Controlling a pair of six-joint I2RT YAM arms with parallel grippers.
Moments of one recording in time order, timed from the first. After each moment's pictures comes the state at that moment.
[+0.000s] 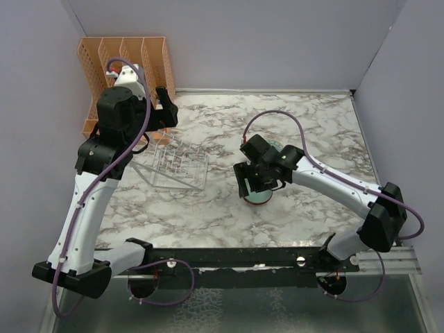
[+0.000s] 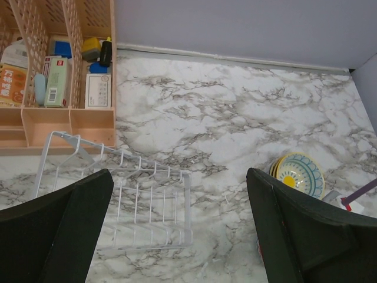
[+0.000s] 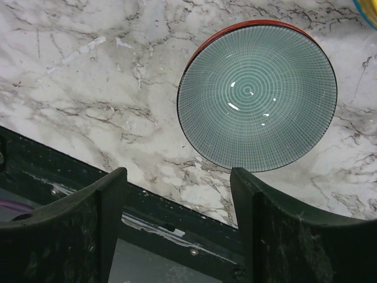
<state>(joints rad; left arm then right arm) -0.30 1.13 1.55 -0.71 -0.09 -0.32 0.86 1.48 1.26 -0.89 0.03 0.50</state>
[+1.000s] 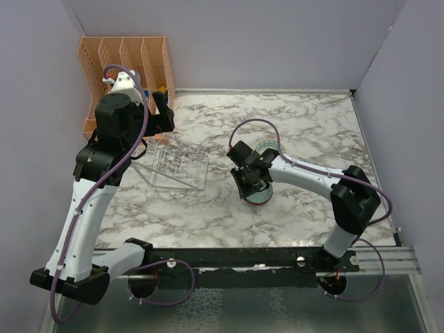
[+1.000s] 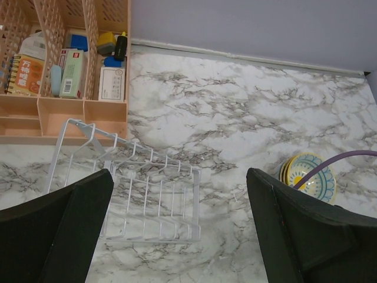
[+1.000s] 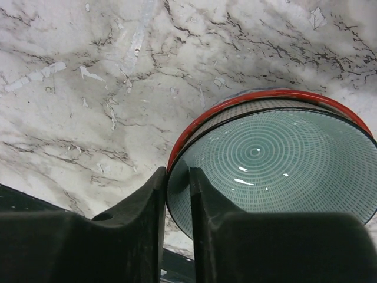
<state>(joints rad) -0.30 1.08 1.49 -0.72 -0.14 -0.33 0.85 1.72 1.23 -0.73 0.02 0.42</state>
